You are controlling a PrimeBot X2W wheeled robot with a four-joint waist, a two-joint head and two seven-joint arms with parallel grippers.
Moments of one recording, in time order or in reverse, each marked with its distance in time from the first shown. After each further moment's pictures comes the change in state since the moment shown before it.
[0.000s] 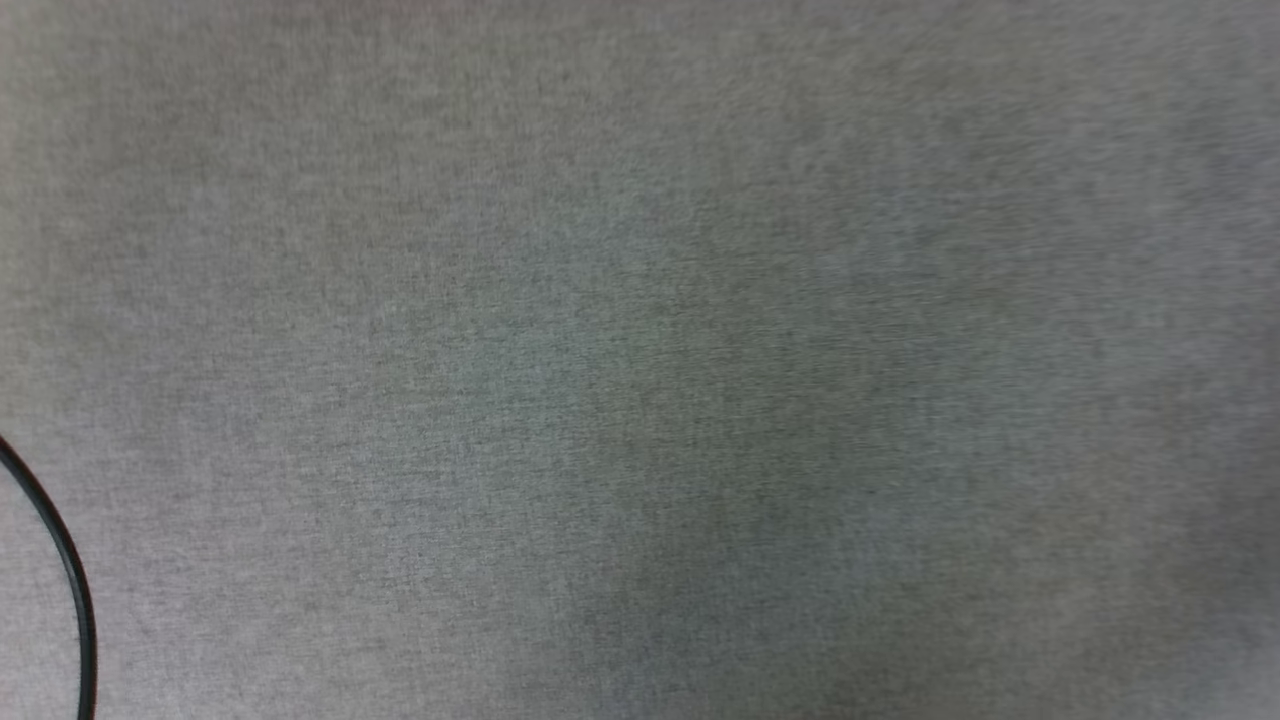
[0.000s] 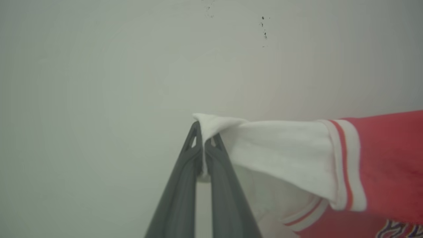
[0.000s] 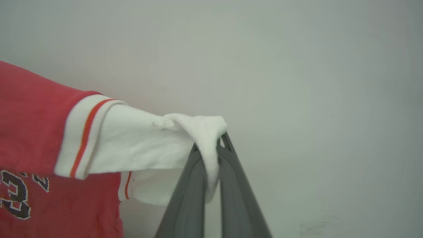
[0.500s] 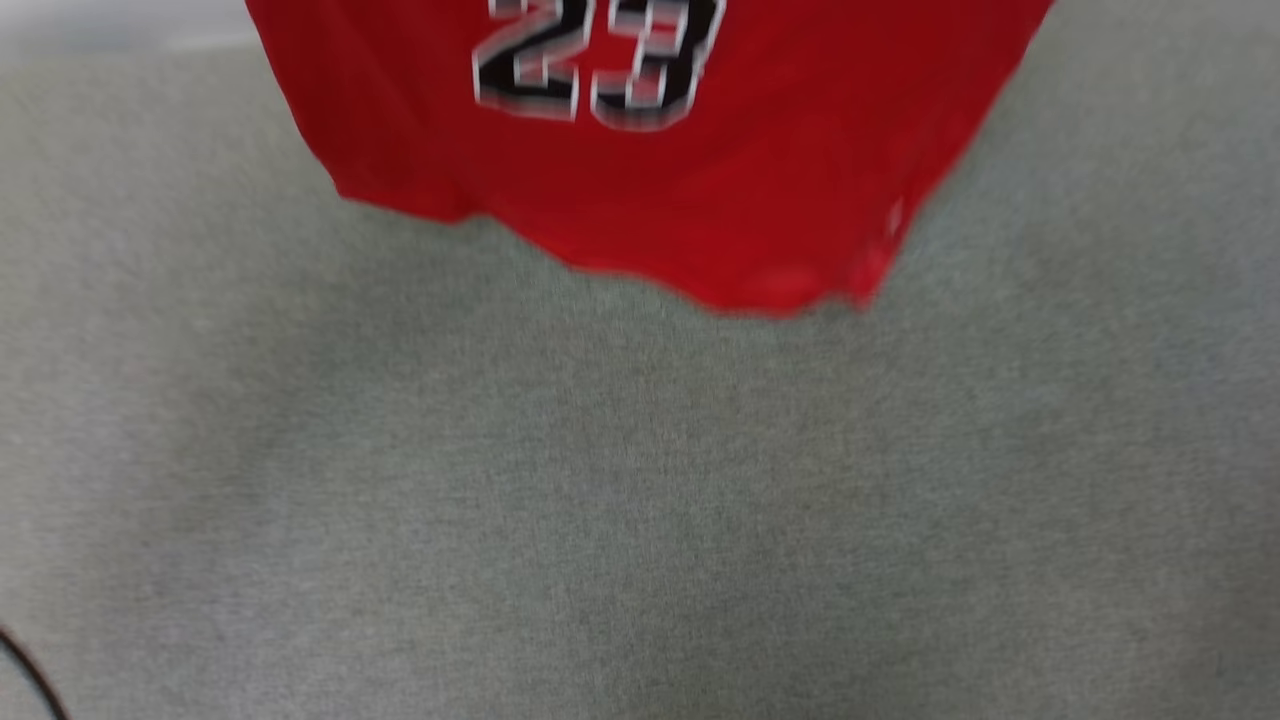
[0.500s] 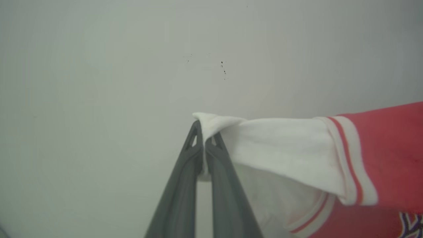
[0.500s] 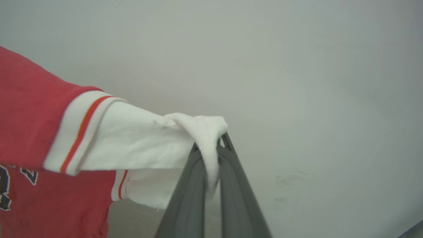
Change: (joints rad) left arm 0.542 0.171 0.075 -0.488 -0.113 0.021 0.219; right arm 0.544 -0.085 -0.071 -0.443 0.149 0.000 0.285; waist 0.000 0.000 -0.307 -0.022
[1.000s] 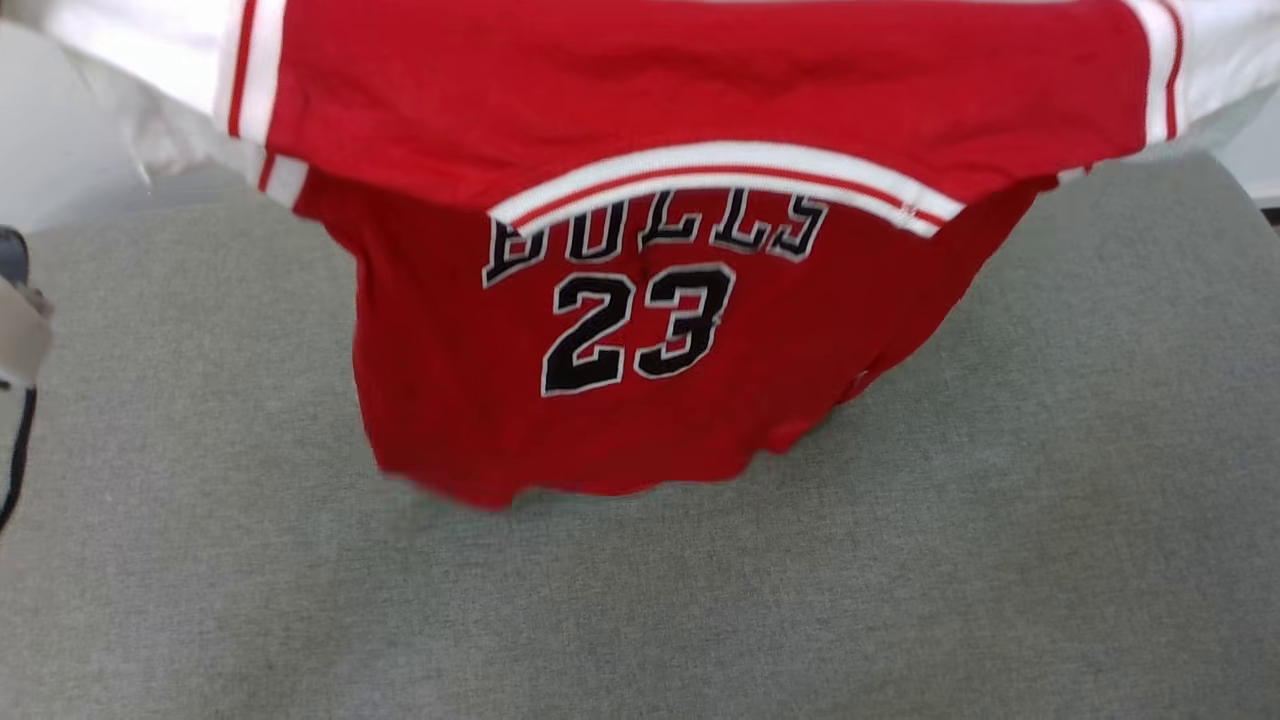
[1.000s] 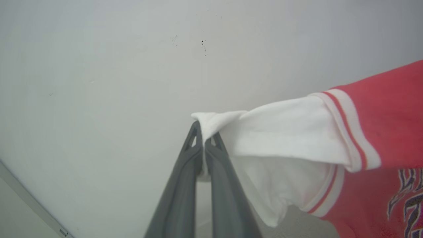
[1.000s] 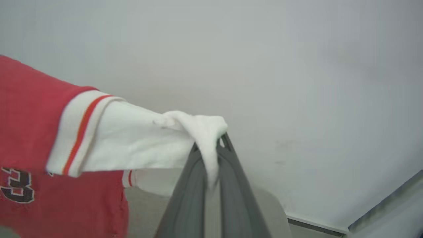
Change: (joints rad) left arm 0.594 0.098 0.120 -0.283 -0.059 0.048 0.009; right arm 0.398 -0.011 -0.070 -0.157 0.058 0.000 0.093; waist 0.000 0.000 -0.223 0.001
